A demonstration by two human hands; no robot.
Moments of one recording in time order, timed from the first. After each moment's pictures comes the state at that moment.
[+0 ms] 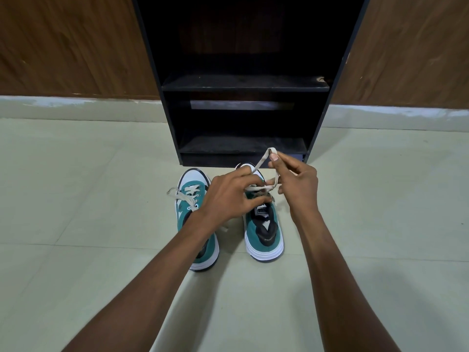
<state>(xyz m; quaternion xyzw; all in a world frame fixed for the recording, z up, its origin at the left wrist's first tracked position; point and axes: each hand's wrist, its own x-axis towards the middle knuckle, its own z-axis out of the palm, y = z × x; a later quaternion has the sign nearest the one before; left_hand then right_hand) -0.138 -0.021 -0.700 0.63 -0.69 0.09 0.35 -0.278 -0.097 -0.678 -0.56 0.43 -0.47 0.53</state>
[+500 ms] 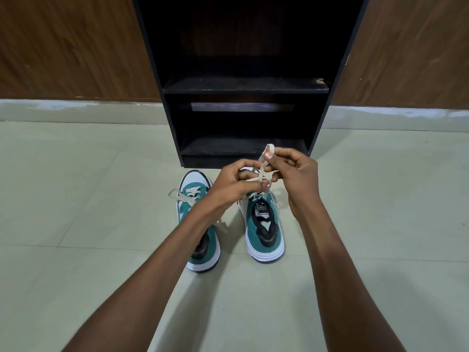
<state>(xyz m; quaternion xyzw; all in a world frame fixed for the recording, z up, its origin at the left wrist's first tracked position) -0.143 -0.020 -0.667 0.58 -0.41 -0.45 0.55 -0.275 -0.098 -0.658 -0.56 0.35 -0.47 0.58</state>
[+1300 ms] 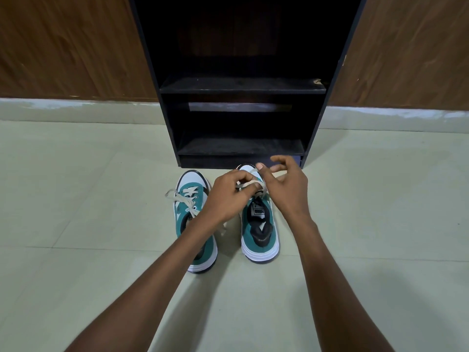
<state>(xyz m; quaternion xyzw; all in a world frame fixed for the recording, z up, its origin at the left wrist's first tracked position) -0.148 -0.018 -0.688 0.70 -0.51 -0.22 0.45 -0.272 -0.097 -0.688 -0.68 0.48 -0.41 0.36</state>
